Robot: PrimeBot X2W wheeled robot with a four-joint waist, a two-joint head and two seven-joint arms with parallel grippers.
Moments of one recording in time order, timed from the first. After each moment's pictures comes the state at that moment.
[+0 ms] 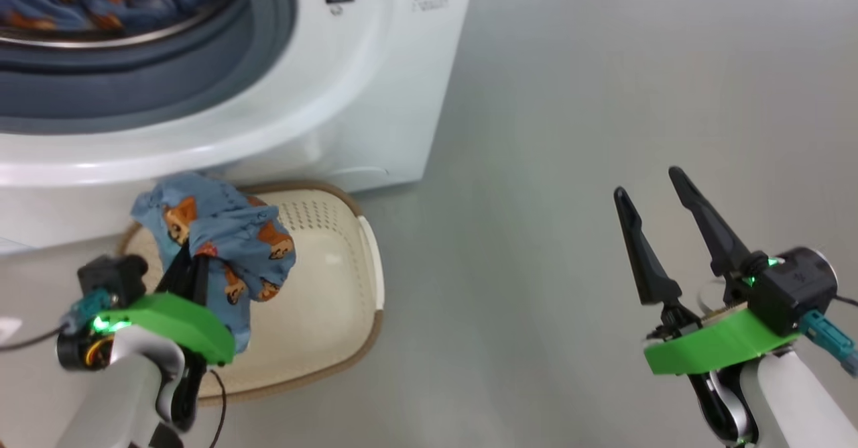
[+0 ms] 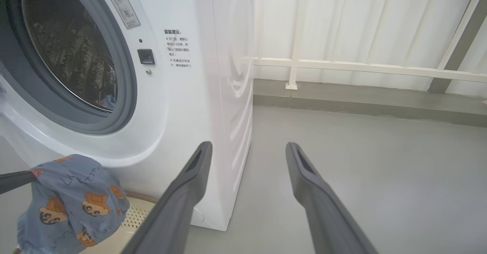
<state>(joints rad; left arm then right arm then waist) -0.61 0.26 -0.39 0.88 -0.64 -0.12 -0.25 -0.23 -0.19 0.19 0.06 0.26 0.13 -0.25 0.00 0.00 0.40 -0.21</state>
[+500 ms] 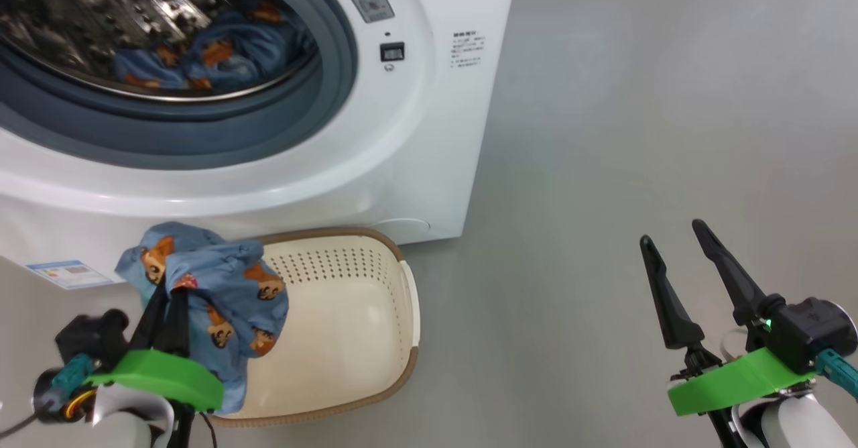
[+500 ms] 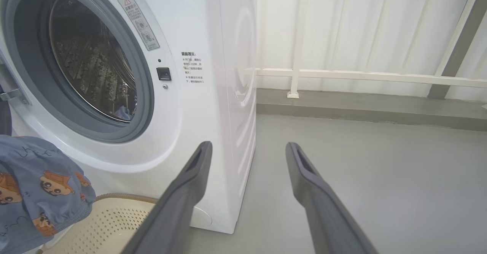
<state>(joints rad) -0.37 0.20 -0.11 0.62 -0.40 -0.12 -0.25 -0.11 -0.22 0.15 0.07 0.28 0.13 -0.25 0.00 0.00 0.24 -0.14</state>
